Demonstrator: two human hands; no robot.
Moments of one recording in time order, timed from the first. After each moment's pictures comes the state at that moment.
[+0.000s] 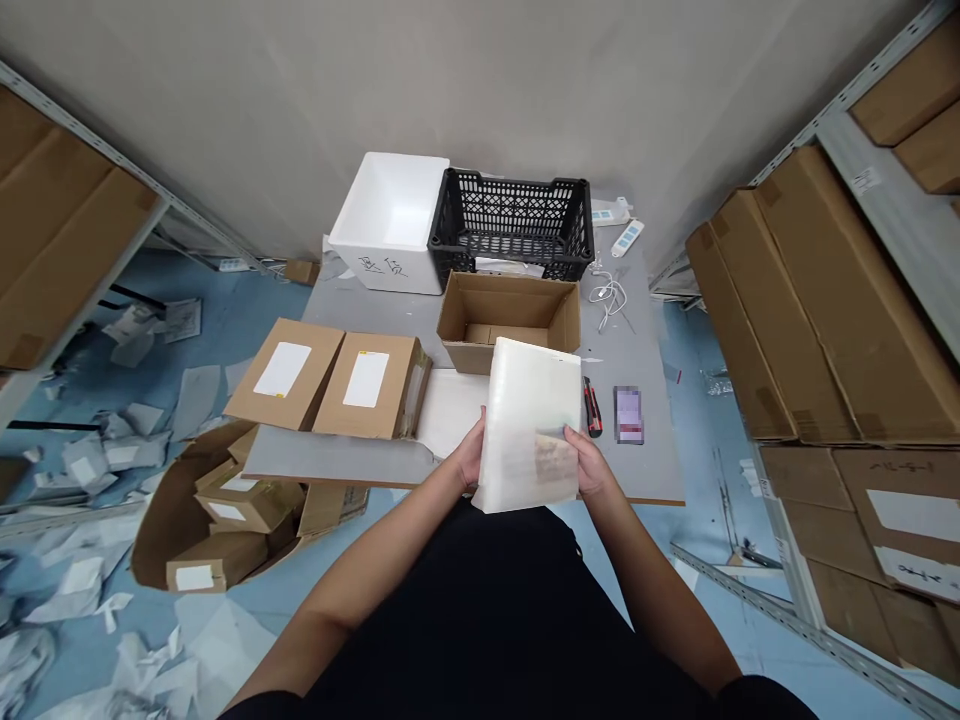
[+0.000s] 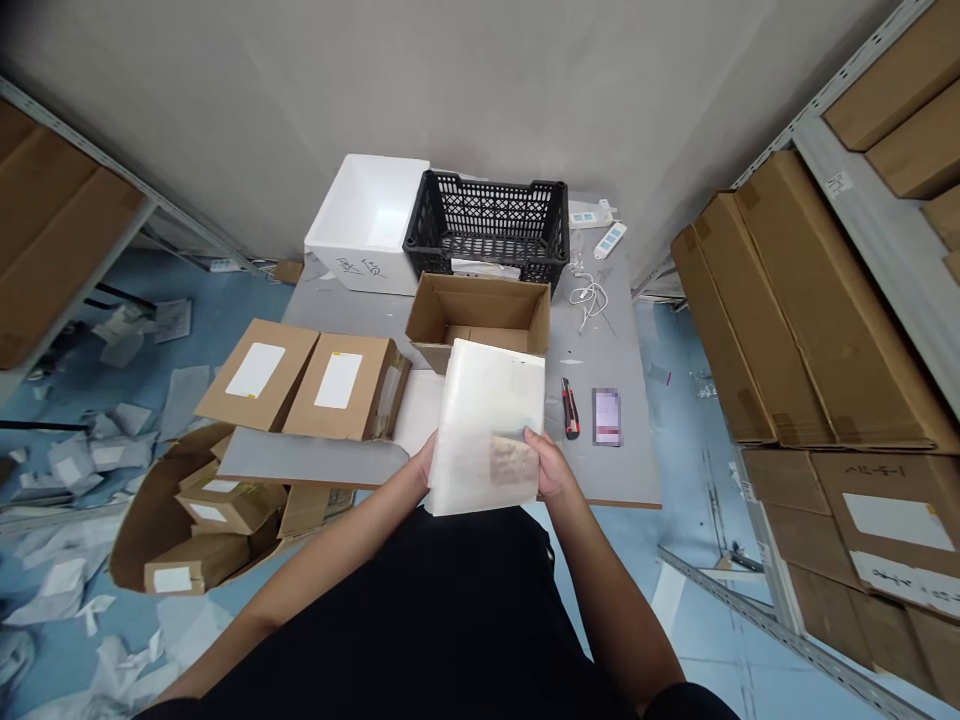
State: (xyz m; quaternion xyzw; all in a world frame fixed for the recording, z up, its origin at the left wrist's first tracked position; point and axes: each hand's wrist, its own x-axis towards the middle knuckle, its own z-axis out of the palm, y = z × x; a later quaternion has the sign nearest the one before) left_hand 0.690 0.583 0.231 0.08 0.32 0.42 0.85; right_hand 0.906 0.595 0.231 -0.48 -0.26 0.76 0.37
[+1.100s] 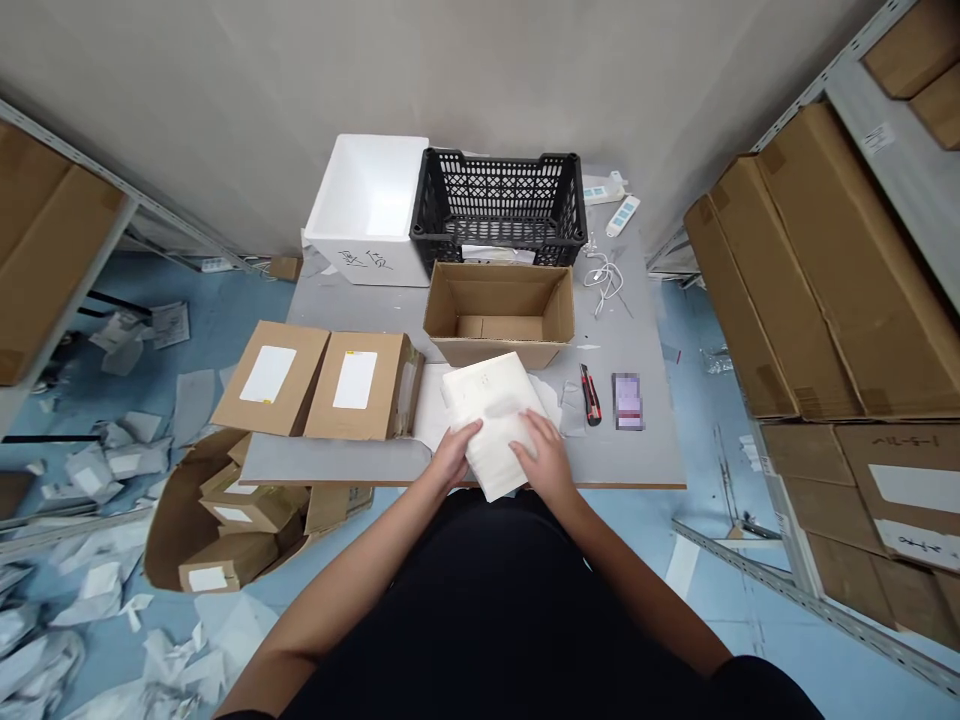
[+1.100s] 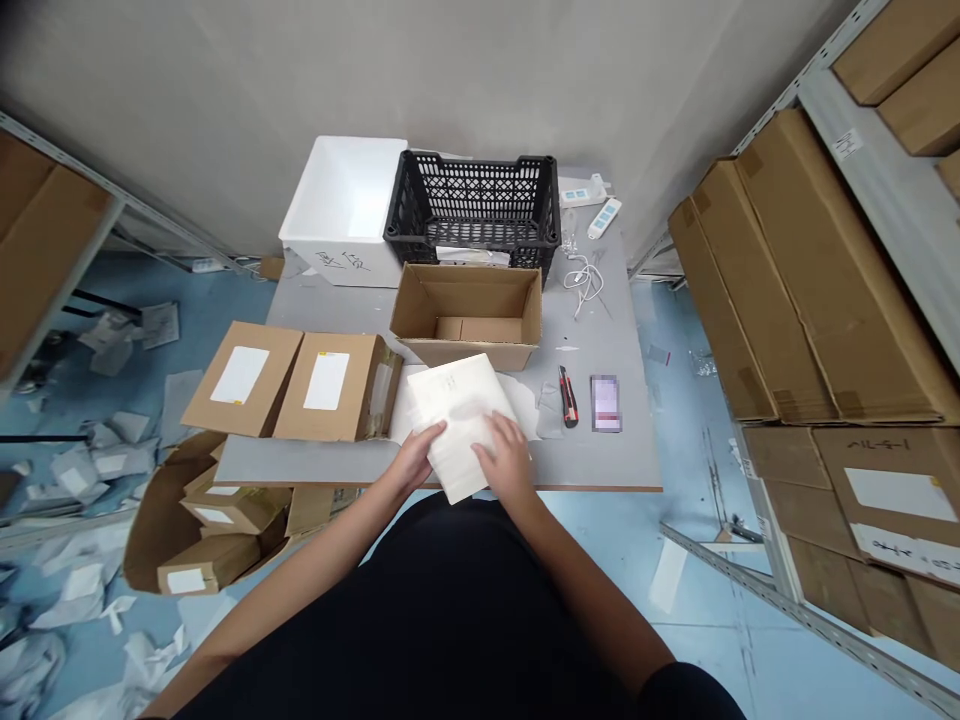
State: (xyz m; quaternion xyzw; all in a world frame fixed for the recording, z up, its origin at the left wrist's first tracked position) left_hand 0.678 0.569 0.220 0.07 0.46 0.52 0.71; right_hand 0.863 0.577 0.217 -0.56 -0.69 0.39 0.23
